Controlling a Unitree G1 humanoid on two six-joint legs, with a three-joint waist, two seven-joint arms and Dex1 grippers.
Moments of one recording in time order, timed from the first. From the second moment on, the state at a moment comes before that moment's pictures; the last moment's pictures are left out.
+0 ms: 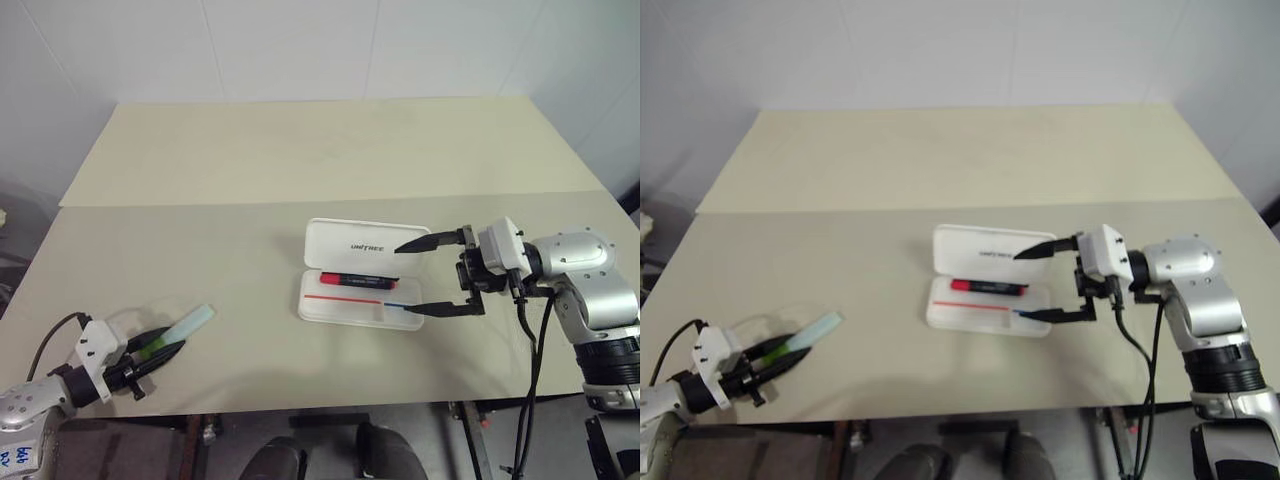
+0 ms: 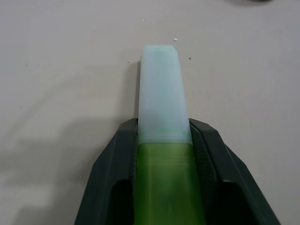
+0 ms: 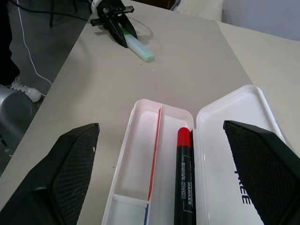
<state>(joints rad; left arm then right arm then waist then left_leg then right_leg) 0.19 0.68 0.37 0.15 -0.39 -0.11 -1.02 -0.52 -0.75 0.02 0.04 0.46 0.02 1.49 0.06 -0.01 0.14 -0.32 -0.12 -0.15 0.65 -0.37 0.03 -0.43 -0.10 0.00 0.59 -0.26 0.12</state>
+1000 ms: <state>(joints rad) -0.33 0.62 -0.13 -0.11 -0.37 0.15 -1.15 -0.22 -0.82 -0.13 -0.12 0.47 0.07 1.35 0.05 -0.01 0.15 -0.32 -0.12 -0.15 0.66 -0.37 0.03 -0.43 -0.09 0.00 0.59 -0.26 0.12</state>
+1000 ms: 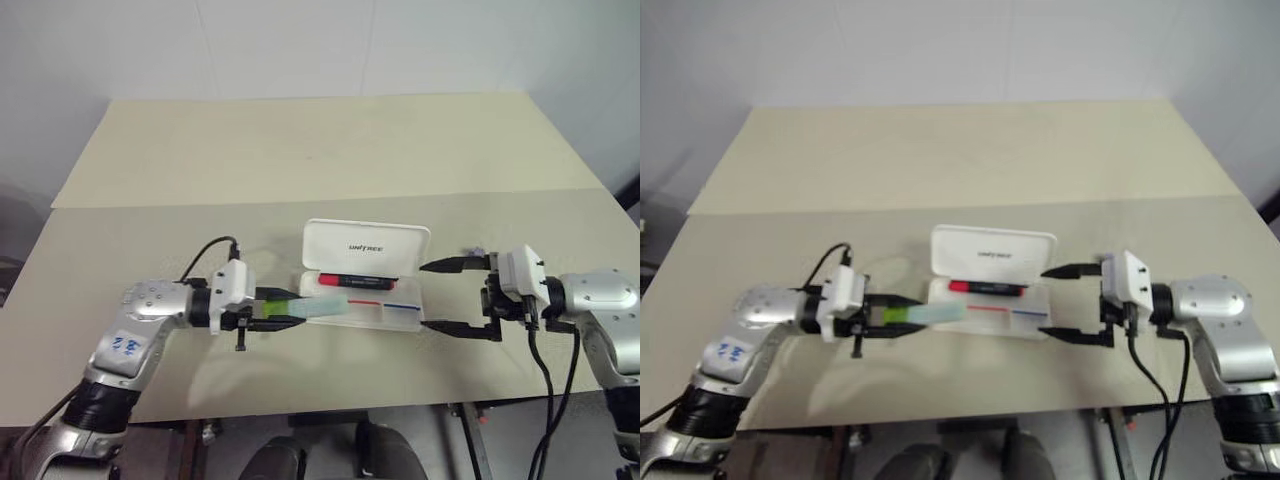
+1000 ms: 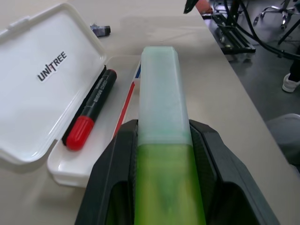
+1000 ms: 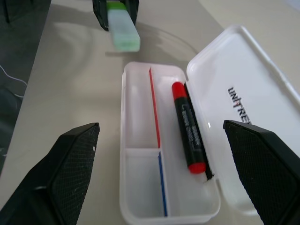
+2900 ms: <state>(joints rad) -0.44 0.50 -0.10 -0.05 -0.41 0.18 -1.21 -0.14 -0.73 -0.20 -0.16 0.36 0.31 0.79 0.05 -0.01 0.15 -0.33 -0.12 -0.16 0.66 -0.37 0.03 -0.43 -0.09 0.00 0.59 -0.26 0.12</state>
